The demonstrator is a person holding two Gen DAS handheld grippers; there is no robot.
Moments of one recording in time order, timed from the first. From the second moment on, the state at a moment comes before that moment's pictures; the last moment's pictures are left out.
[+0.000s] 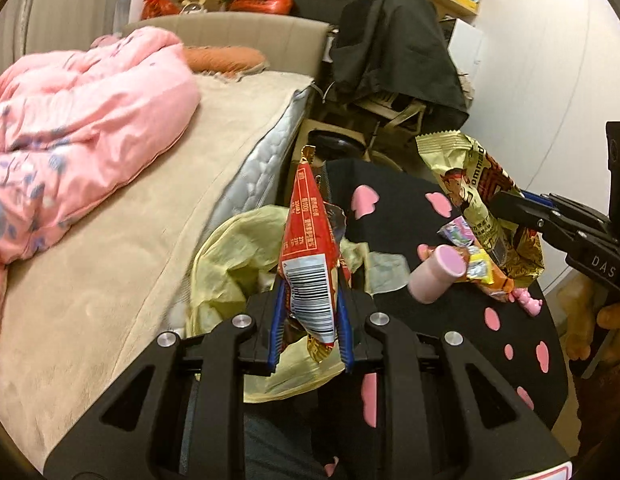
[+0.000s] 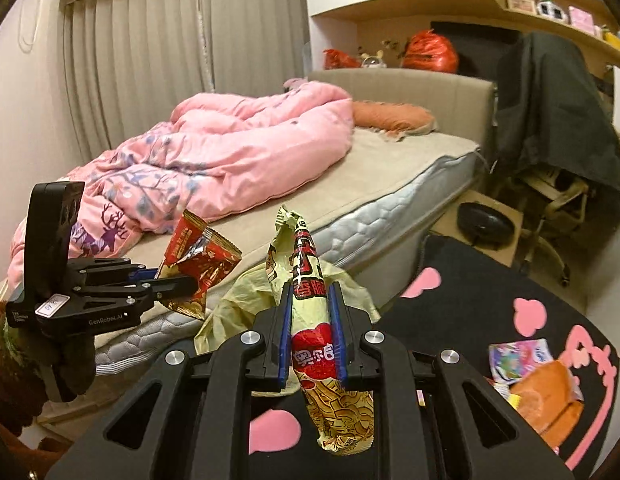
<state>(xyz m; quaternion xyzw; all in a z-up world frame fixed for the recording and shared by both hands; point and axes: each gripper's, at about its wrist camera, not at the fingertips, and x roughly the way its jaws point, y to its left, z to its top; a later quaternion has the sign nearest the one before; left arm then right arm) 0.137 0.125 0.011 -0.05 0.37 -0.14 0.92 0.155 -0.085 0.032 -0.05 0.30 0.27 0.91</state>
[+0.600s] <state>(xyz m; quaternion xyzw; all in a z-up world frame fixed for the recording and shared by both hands) 0.178 0.152 -0.057 -0.10 0.43 -0.13 0.89 0.225 -0.042 -0.034 0.00 0.38 0.28 0.88</state>
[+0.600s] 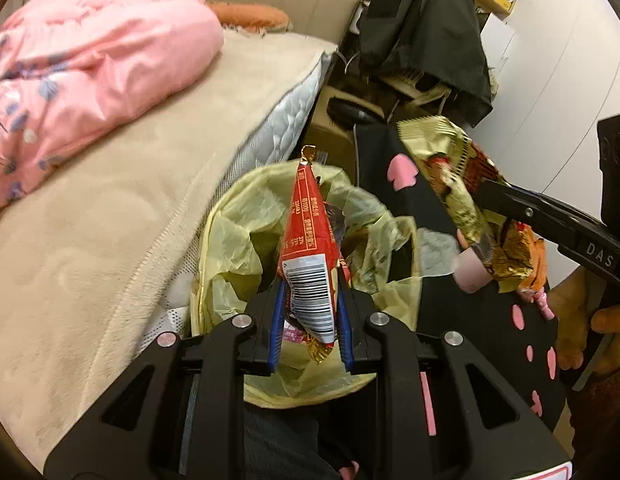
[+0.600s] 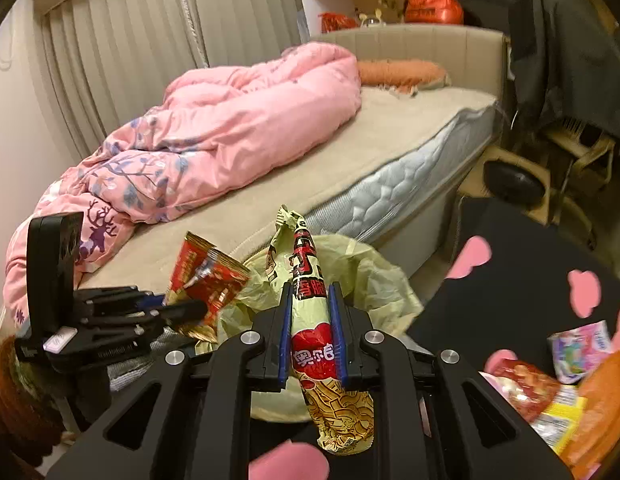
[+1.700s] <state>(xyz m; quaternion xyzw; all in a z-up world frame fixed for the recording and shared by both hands) 0.233 0.165 -0.118 -0.13 0.49 -0.13 0.85 0.302 -0.011 -0.116 0.02 0.48 0.26 0.84</state>
